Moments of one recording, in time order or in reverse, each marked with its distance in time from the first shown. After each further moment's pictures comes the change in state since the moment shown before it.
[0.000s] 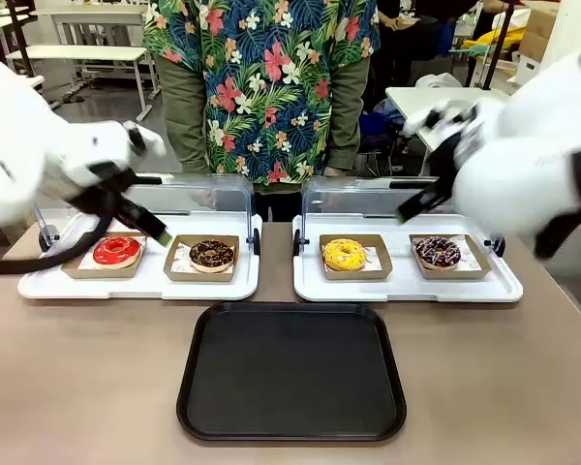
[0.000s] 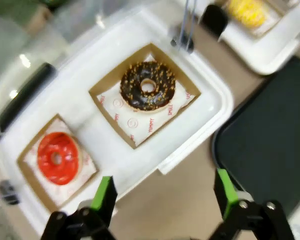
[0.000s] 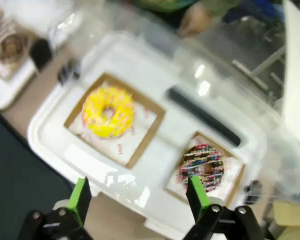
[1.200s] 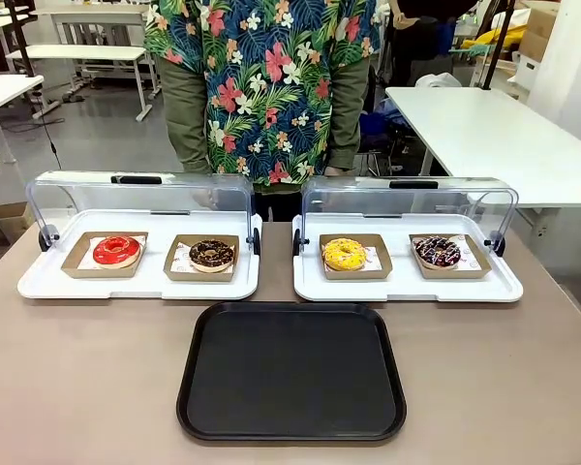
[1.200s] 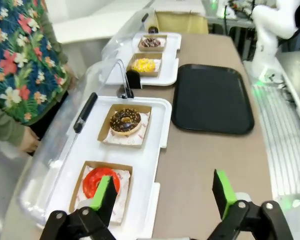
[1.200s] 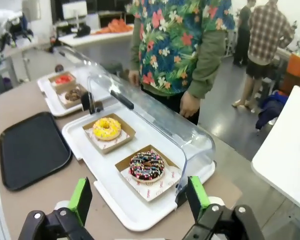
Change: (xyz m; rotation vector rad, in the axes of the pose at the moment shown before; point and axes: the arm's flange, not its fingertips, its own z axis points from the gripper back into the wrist) left arm -0.131 0.210 0.127 -0.483 -0.497 -0.543; right arm -0.195 -0.269 0.122 0.391 -0.592 0.124
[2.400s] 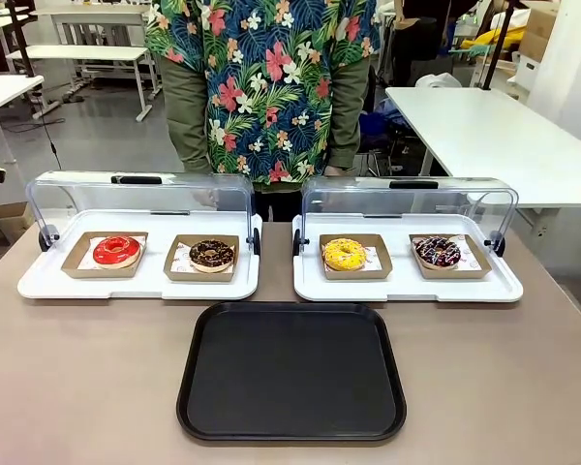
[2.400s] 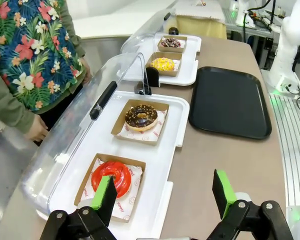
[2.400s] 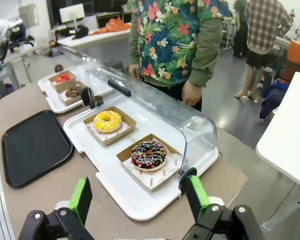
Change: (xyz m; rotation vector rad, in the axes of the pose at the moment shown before) left arm -0.022 0.006 -0.006 0.085 -0.027 0.051; right arm -0.024 -0.006 0.006 0.002 0.021 -0.064
